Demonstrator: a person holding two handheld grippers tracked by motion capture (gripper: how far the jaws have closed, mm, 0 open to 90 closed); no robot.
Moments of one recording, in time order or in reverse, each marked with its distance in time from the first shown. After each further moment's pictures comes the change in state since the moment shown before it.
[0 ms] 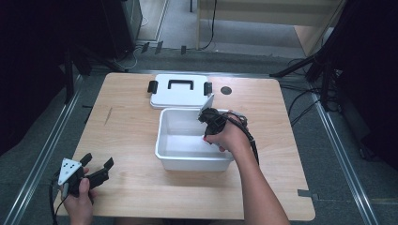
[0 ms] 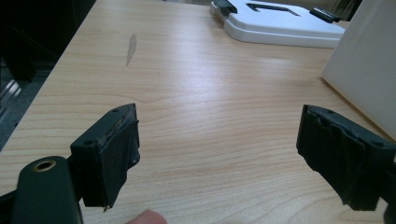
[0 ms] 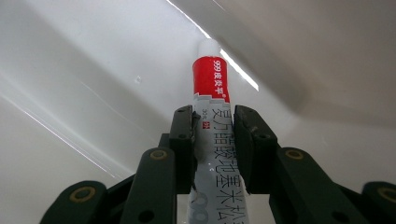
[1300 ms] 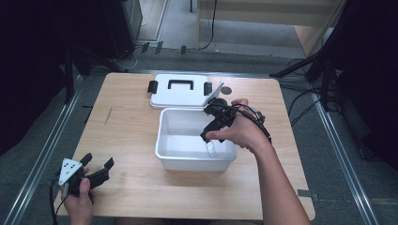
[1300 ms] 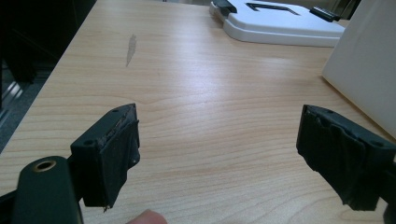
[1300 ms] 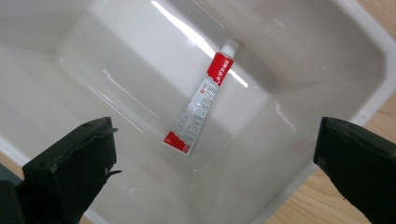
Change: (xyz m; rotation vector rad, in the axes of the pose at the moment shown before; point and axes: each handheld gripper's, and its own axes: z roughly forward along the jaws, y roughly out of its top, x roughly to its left) left arm -0.001 0.000 0.000 0.001 0.002 0.013; right arm 0.008 -0.024 -0.082 -0.103 -0.003 -0.017
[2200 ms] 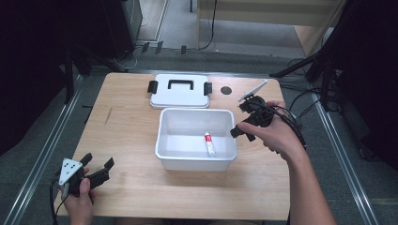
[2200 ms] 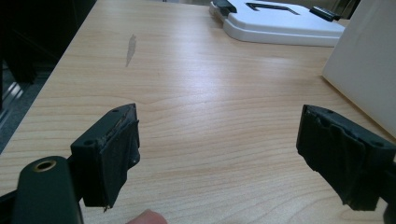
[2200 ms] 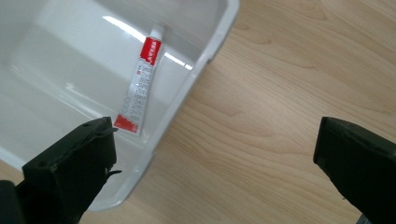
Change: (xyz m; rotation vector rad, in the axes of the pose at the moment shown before) left arm 0.000 0.000 0.000 0.001 0.001 0.003; right arm -0.057 -0.059 -0.031 -0.119 -0.047 0.164
